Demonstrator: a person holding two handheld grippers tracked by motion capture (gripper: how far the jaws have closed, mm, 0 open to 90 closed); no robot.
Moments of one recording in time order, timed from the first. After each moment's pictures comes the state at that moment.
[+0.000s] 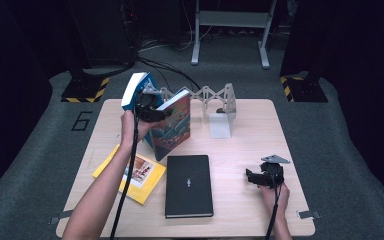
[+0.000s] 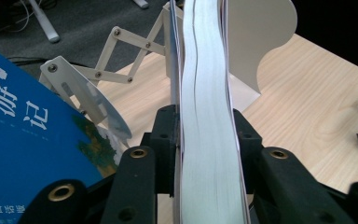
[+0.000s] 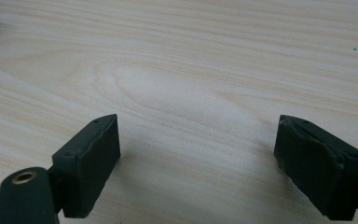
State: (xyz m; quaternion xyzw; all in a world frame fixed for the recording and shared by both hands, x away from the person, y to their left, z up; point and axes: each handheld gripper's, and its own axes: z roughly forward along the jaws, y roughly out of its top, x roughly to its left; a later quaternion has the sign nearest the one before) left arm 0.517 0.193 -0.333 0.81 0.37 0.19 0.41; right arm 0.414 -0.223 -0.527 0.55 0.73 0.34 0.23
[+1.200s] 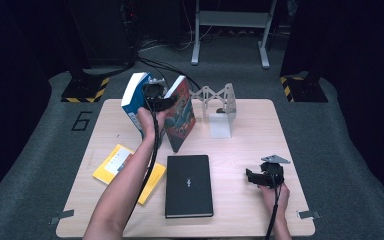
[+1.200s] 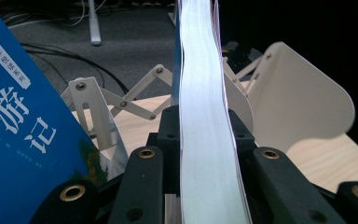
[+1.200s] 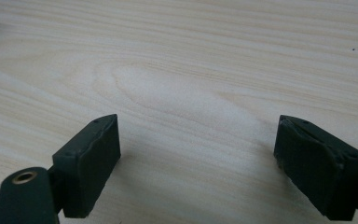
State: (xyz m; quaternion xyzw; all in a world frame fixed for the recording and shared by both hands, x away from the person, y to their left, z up) left arm 0.555 0.166 -0.345 0.69 0.52 0.21 0.46; right arm 0.414 -0.223 -0.527 0.55 0.73 0.34 0.23
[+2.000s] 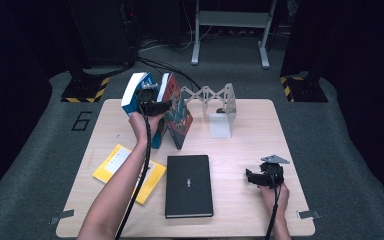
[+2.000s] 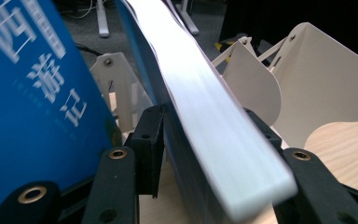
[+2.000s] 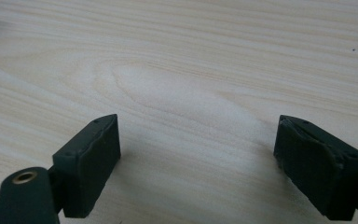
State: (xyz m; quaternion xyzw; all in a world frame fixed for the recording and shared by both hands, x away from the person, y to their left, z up) left arm 0.547 0.192 -0.362 0.70 0.51 0.21 0.45; right arm 0.413 -0.222 -0.528 0.55 0.73 0.33 0.23
